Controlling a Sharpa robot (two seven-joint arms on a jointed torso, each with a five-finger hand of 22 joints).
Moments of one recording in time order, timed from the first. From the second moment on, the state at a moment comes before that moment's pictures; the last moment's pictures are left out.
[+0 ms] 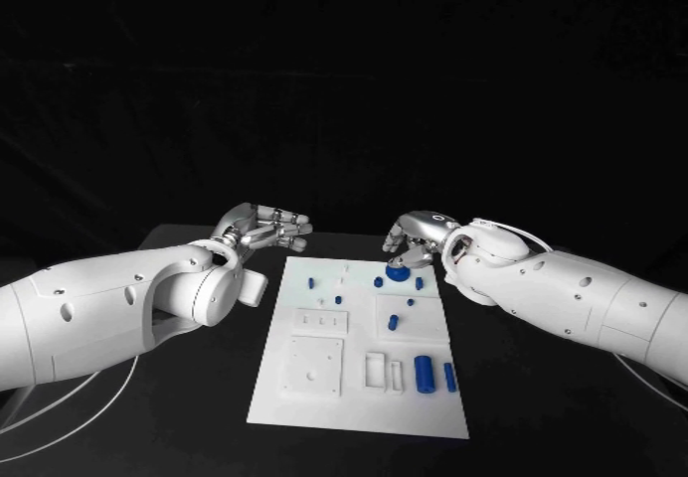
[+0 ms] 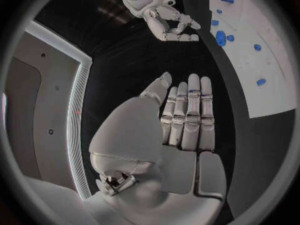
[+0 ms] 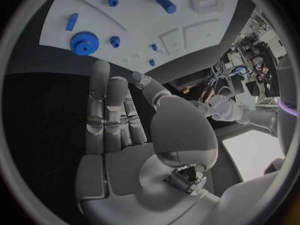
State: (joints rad) left arm 1.42 -0.79 -0.24 1.48 -0.11 -0.48 0.27; left_hand 1.41 -0.03 0.13 -0.10 0.19 1.10 0.13 0.06 0.07 1.21 0.09 0.06 0.06 1.28 0.05 0.18 0.08 0.07 0.94 0.03 0.50 0.39; right arm 1.22 -0.56 0.03 1.10 -1.59 -0.24 0.03; right_hand 1.22 -0.09 0.39 -0.28 0.29 1.11 0.12 0.06 0.06 1.16 0.08 0.05 0.06 1.45 -0.01 0.89 0.52 0.17 1.43 -0.04 0.60 0.47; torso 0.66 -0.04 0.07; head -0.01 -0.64
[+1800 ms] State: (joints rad) left arm 1.45 -0.79 -0.24 1.52 -0.13 -0.46 0.26; left_hand 1.40 -0.03 0.14 -0.09 0.18 1.09 0.13 0.06 0.07 1.19 0.10 0.06 0.06 1.28 0.06 0.18 0.08 0.07 0.96 0.04 0.45 0.36; right arm 1.21 -0.51 0.01 1.05 -1.81 -0.16 -0.08; right_hand 1.22 -0.11 0.48 -0.28 0.27 1.11 0.12 0.06 0.06 1.16 0.08 0.05 0.06 1.44 -0.01 0.96 0.47 0.15 1.44 -0.04 0.53 0.69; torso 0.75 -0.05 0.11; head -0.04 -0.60
